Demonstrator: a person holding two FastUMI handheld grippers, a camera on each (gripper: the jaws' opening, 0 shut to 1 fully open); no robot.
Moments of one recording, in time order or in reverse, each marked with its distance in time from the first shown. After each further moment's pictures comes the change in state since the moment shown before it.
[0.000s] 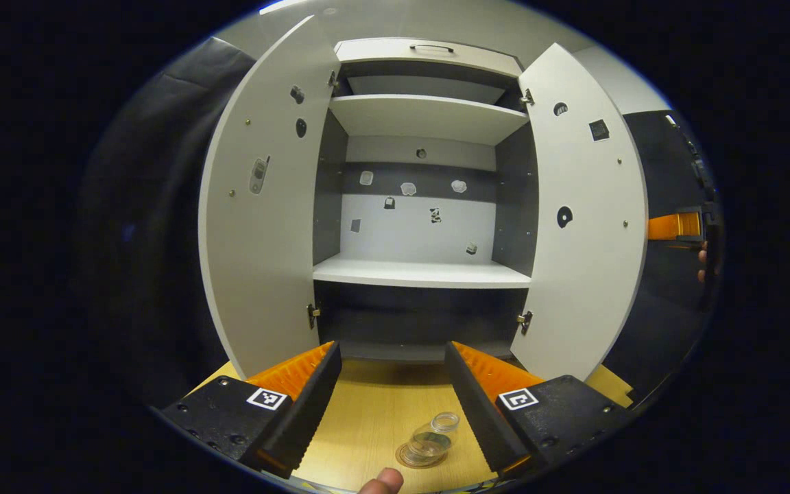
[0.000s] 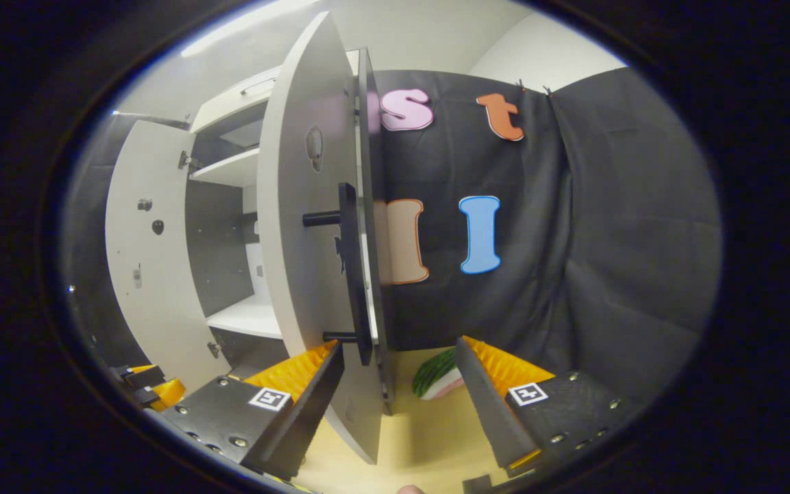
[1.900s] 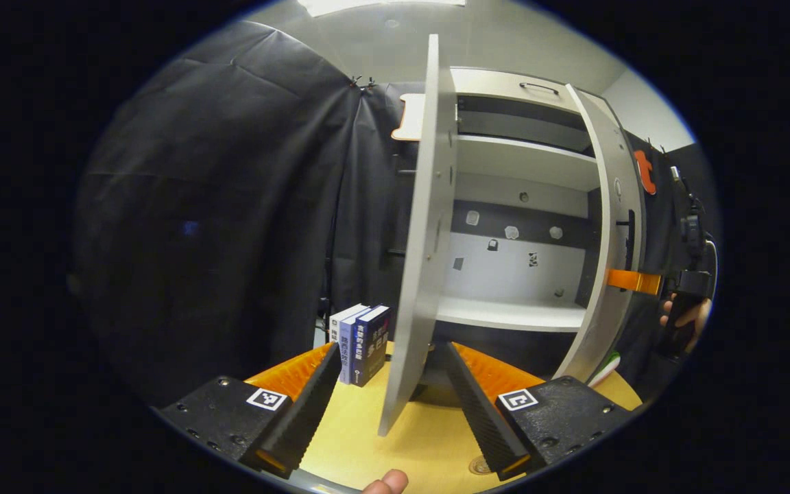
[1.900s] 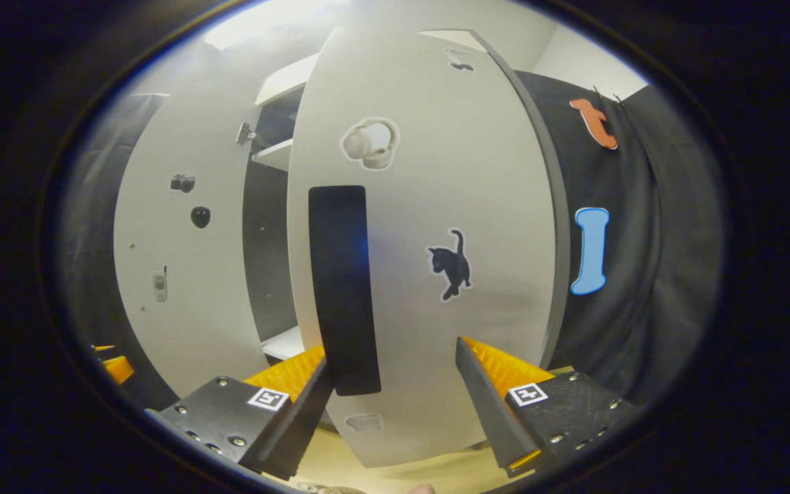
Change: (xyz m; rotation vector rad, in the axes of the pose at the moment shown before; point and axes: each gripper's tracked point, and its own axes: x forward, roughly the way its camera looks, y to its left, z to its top) left arm -0.042 0.189 0.058 -0.088 -0.094 0.278; right arm 0.126 0.221 0.001 -0.039 -0.070 0.218
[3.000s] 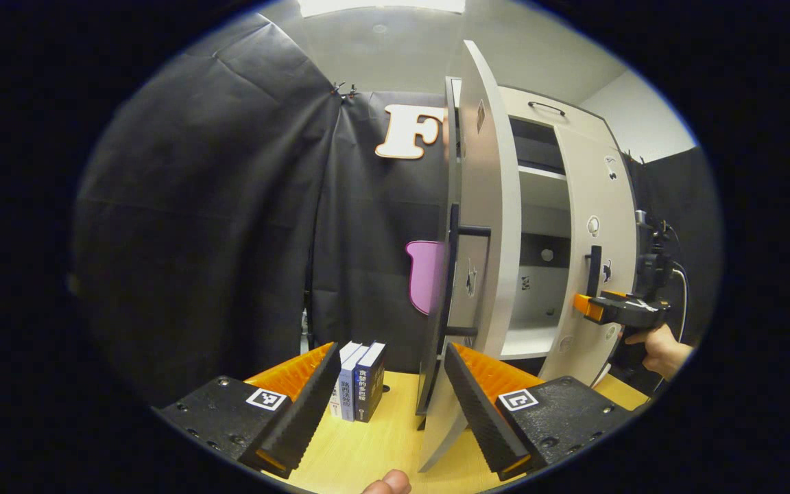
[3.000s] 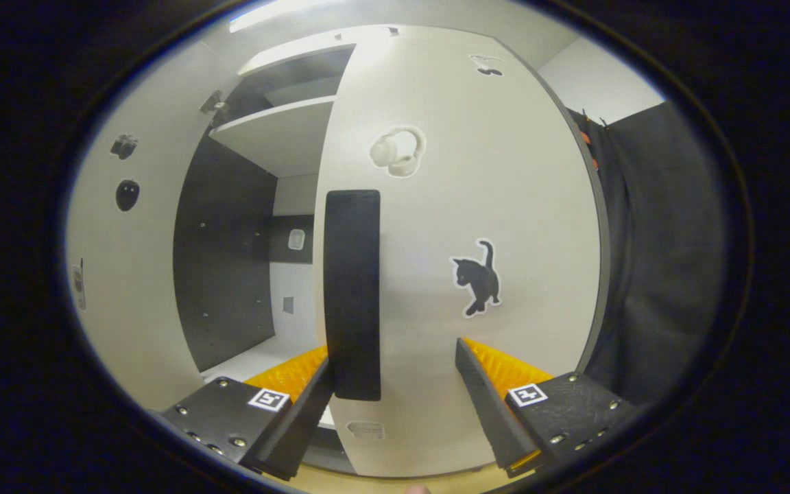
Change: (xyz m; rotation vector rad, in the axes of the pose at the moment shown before) left arm 0.073 0.031 0.082 0.033 -0.071 -0.224; right arm 0.083 0.015 0.002 -0.054 -0.085 -0.239
